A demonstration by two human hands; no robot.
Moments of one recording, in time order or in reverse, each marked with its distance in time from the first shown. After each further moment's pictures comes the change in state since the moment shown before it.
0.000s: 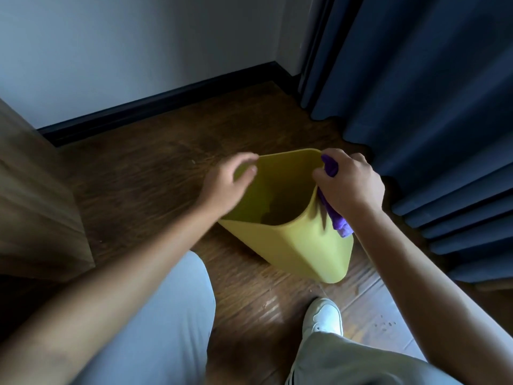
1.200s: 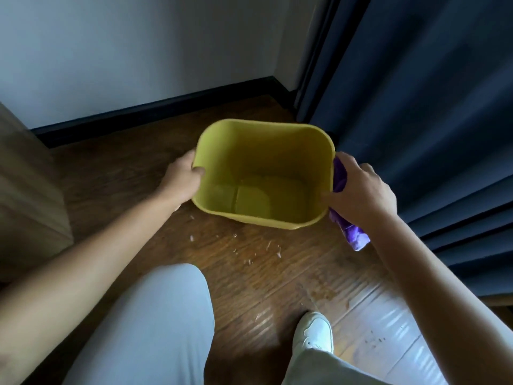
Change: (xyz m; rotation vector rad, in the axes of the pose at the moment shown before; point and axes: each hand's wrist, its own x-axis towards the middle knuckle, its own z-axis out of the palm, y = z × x) left_hand 0.028 -0.048 -0.053 -0.137 0.062 -0.432; right_hand 0.005 0.009 -0.033 -0.080 -0.137 -0.006
